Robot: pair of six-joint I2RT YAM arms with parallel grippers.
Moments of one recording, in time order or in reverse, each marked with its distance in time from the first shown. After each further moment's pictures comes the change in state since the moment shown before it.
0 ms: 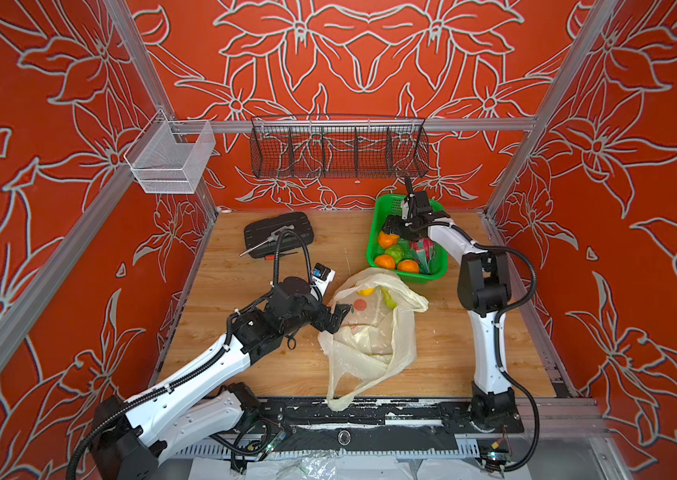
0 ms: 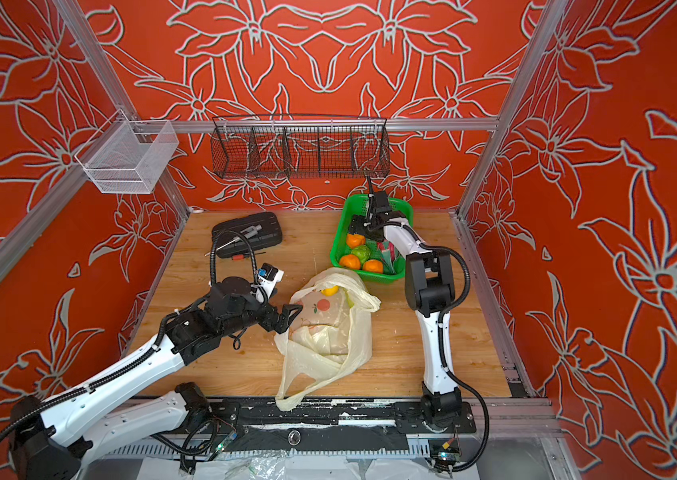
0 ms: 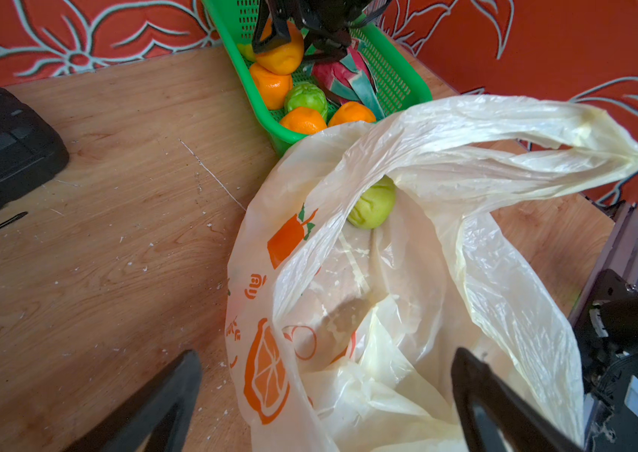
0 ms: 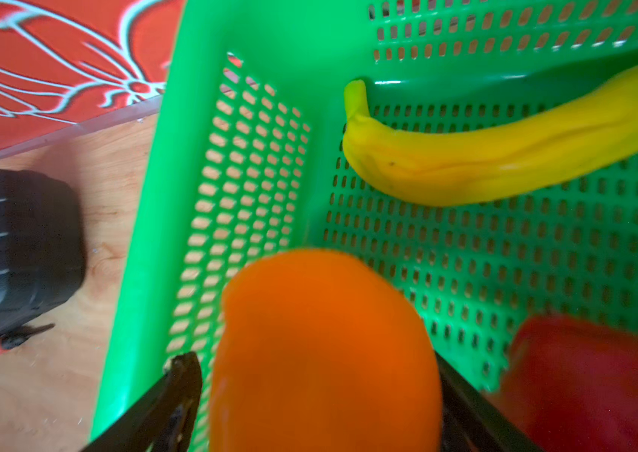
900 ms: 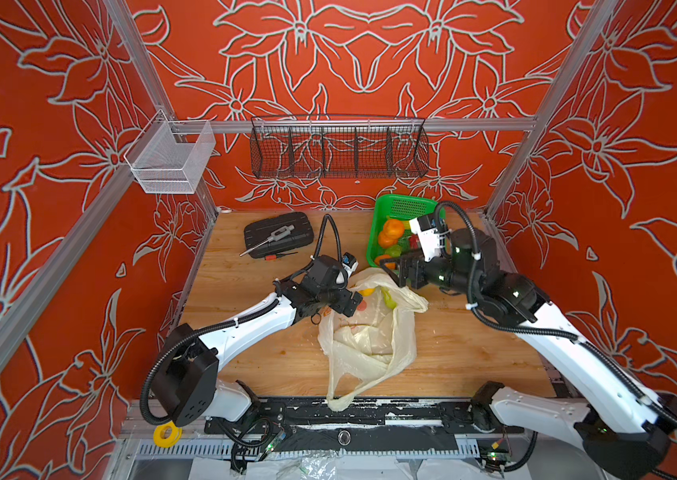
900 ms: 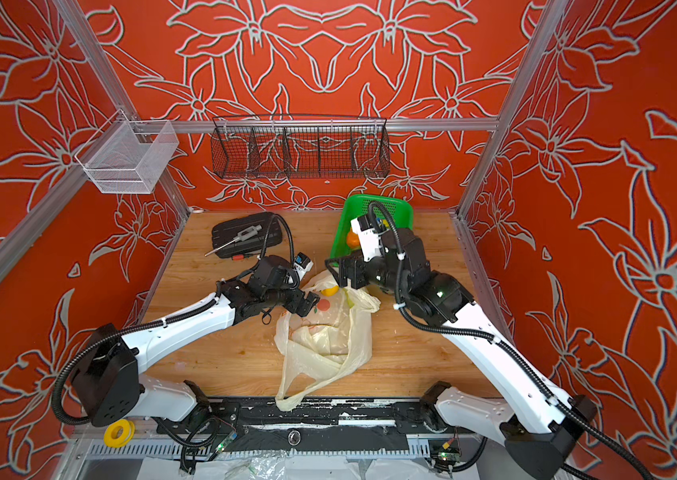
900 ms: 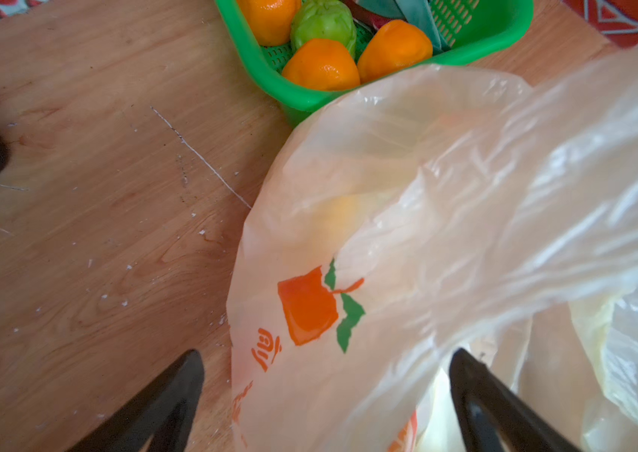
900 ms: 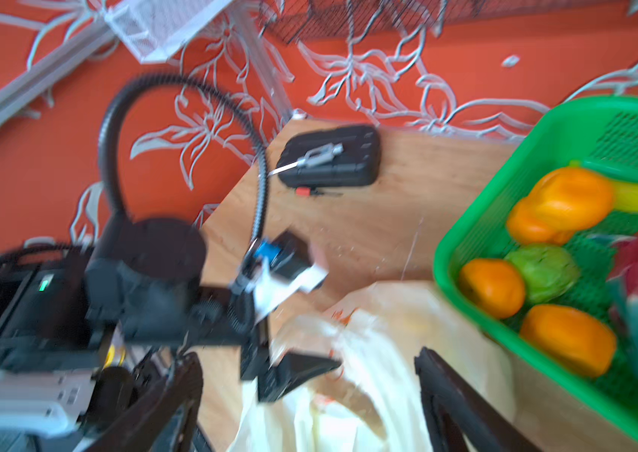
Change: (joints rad) left arm 0.034 0.464 0.222 0.033 0.006 0.102; right arm 0.491 -1.174 -0.725 -0.014 0.042 -0.054
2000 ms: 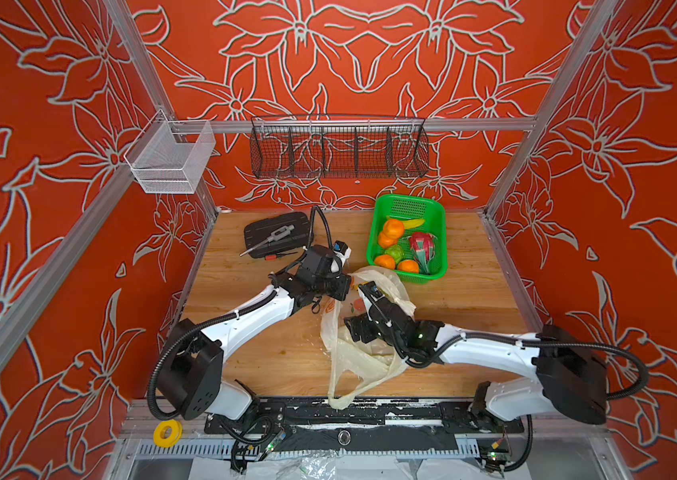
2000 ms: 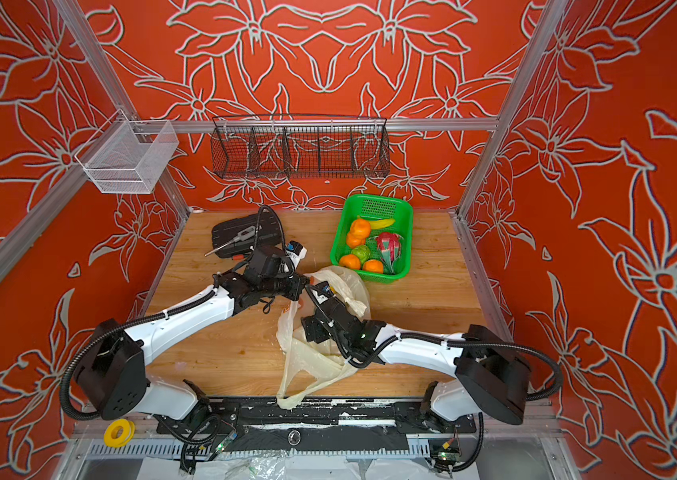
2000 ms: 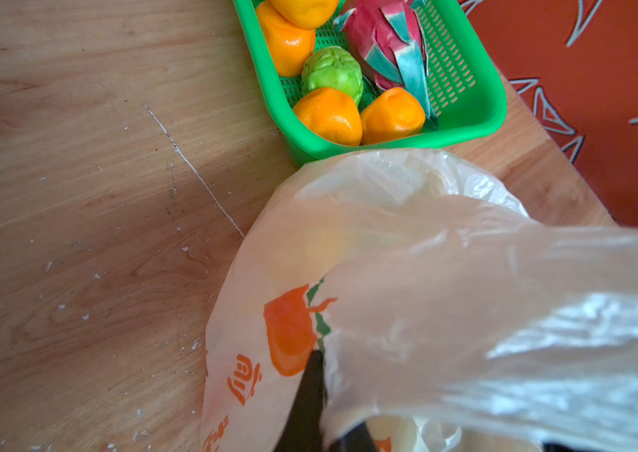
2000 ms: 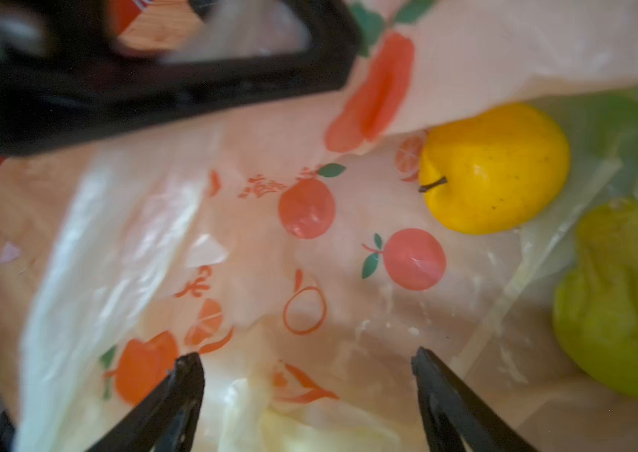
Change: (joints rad) left arm 0.084 0.017 0.033 0.050 0.131 -0.174; right arm 0.314 0.377 -0.499 0.613 0.455 0.179
